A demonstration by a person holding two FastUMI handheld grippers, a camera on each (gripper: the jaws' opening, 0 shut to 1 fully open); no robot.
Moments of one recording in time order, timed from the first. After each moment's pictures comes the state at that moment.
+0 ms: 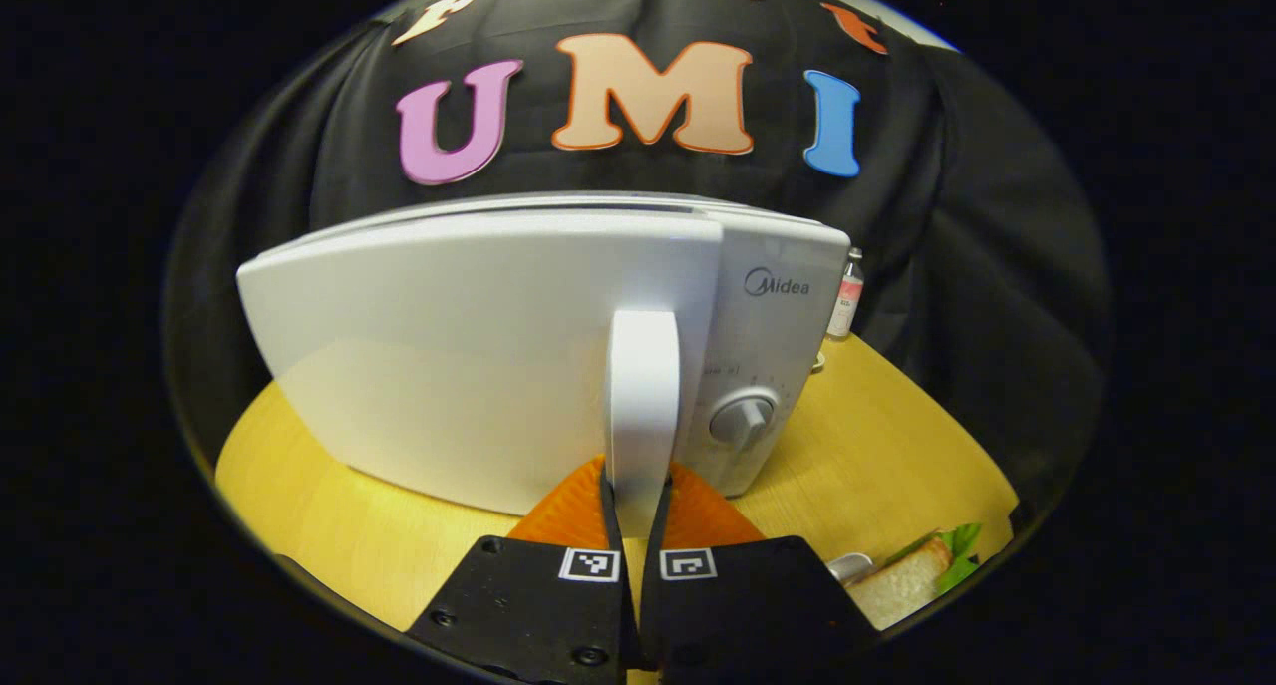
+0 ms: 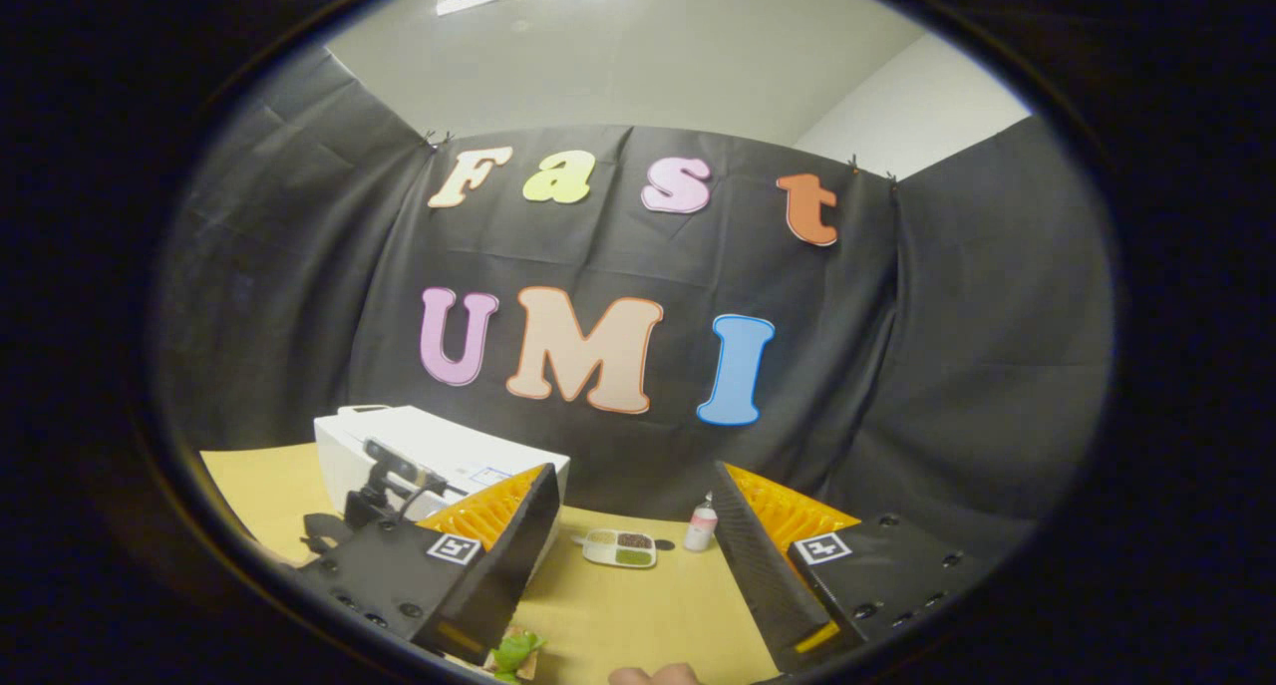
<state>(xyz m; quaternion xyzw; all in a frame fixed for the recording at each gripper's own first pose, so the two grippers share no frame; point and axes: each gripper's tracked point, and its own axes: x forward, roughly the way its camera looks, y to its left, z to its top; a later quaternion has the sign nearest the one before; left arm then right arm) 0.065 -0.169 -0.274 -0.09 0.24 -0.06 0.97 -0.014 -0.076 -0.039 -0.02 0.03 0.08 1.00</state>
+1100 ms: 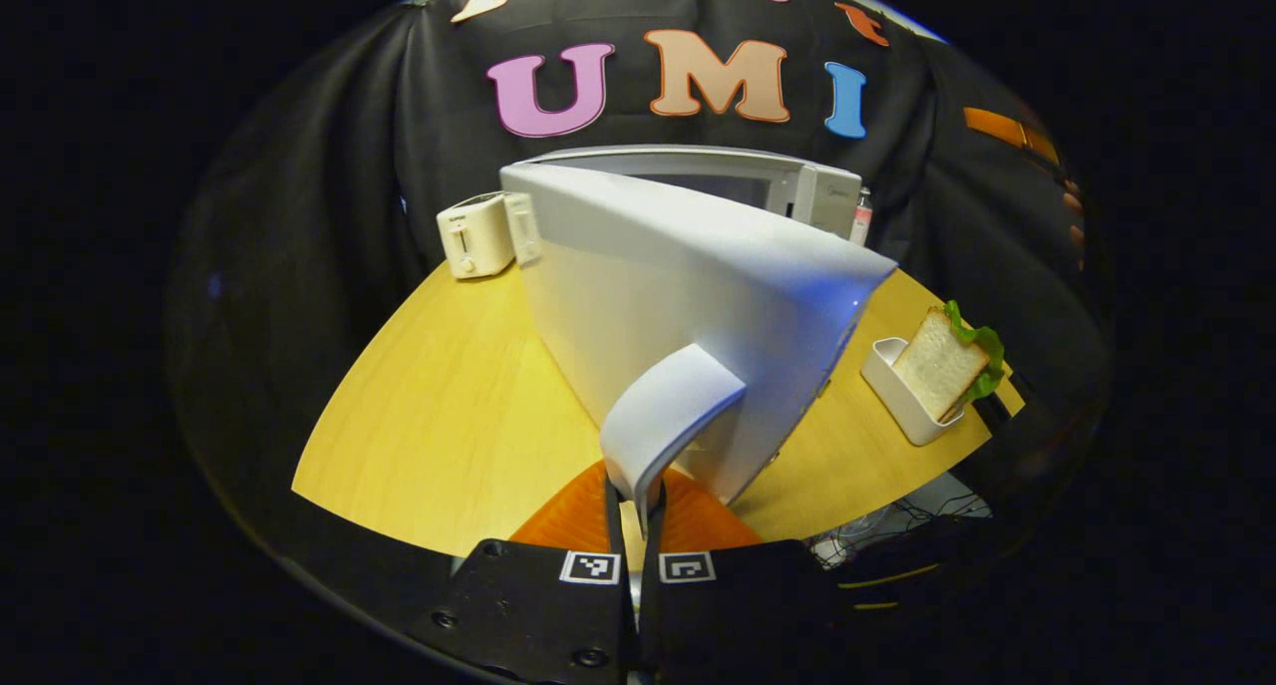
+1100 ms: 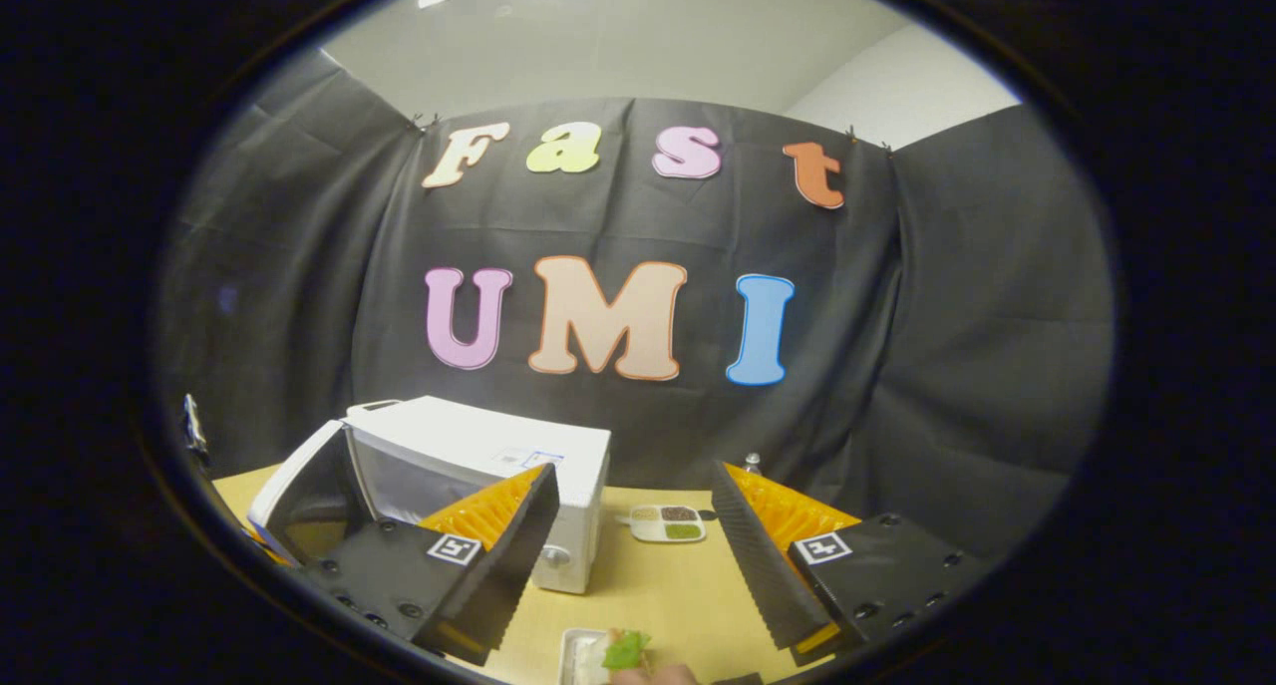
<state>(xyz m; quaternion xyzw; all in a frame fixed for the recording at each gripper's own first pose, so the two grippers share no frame) -0.145 0.042 -0.293 -0.03 0.34 -0.05 0.94 -0.038 0.031 -0.081 -0.01 0.09 0.06 0.99</state>
